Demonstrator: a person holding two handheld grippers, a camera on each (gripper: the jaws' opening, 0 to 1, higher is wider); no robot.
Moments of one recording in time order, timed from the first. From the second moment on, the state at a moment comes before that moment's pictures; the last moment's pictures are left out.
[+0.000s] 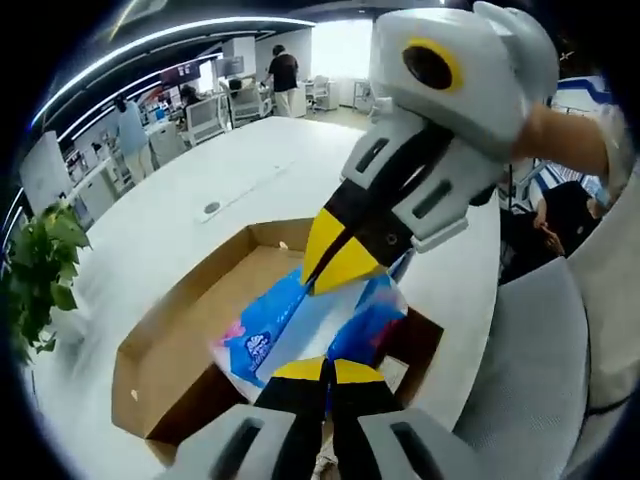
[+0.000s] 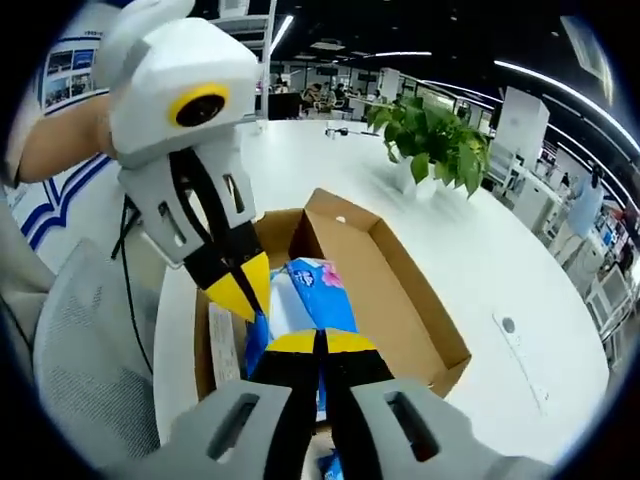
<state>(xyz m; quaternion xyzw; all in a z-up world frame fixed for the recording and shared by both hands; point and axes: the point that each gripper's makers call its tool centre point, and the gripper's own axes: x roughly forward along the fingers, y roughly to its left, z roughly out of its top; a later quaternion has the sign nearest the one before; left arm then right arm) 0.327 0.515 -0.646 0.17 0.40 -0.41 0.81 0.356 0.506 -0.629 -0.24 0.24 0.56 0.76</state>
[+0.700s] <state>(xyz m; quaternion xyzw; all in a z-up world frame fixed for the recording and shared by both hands) 0.320 0.447 -0.613 0.16 0.37 -0.46 0.79 0.348 0.438 -0.596 -0.25 0.24 0.54 0.77</state>
